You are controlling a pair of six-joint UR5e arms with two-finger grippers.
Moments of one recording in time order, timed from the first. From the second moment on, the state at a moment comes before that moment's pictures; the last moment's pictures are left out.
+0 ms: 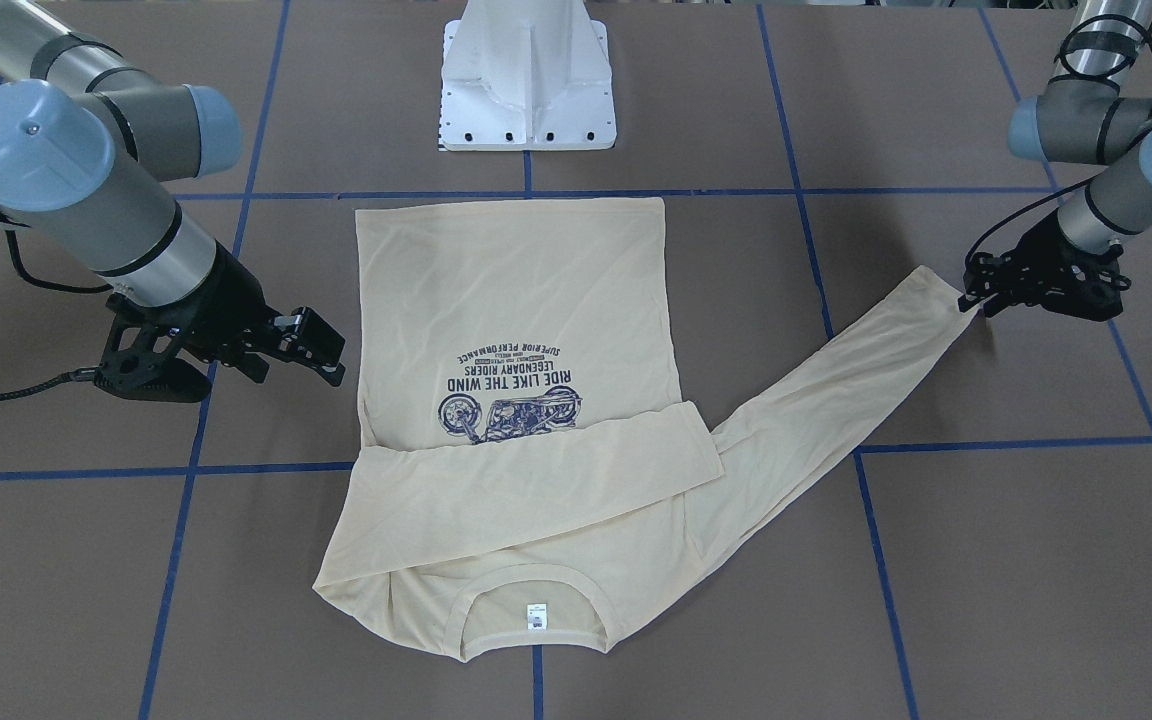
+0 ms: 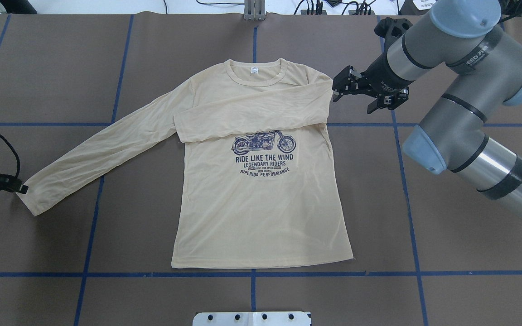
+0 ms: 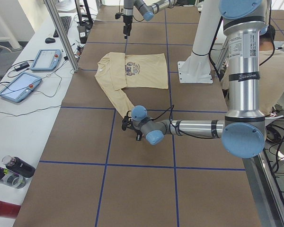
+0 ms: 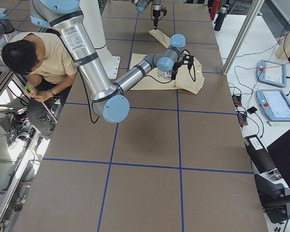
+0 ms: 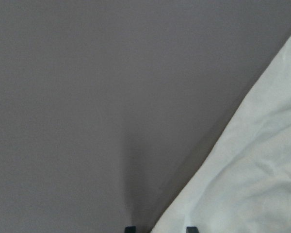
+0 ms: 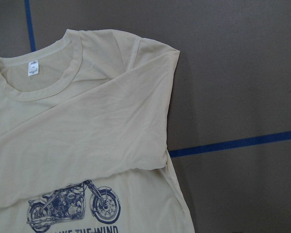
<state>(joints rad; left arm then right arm) -0.94 -1.47 -1.53 -2.41 -2.27 -0.75 0.89 -1.07 1.69 -1.30 2.21 1.25</state>
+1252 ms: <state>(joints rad) -0.95 -1.48 -1.70 -2.40 -2.40 -0.84 0.93 -1.10 1.71 -1.31 2.23 1.24</state>
